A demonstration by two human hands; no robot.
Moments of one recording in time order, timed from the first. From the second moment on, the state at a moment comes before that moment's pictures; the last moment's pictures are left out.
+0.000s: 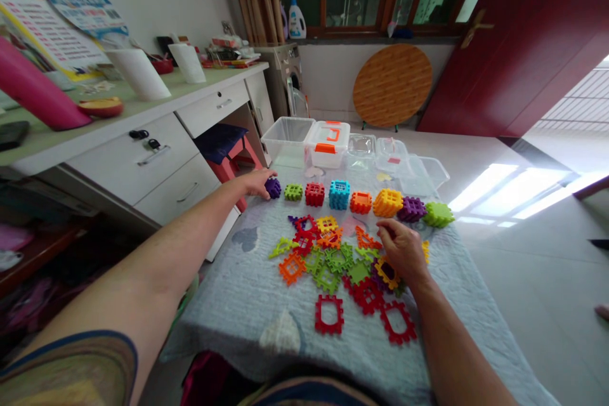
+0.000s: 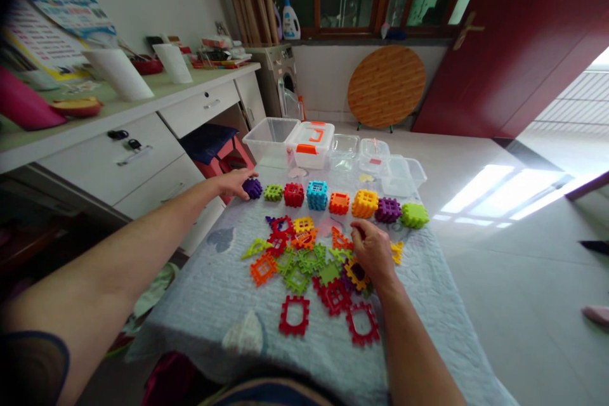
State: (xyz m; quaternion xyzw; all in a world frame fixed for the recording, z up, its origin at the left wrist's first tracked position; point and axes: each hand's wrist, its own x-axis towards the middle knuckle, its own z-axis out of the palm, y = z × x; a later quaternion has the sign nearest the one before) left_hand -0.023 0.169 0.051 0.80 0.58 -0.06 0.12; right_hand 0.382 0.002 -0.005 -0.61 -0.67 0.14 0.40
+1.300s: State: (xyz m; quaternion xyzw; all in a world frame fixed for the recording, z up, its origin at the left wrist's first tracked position) left_hand 0.092 -0.063 0.005 0.84 0.44 0.31 0.01; right_hand 0.375 -0.001 0.001 -0.58 -0.70 0.16 0.40
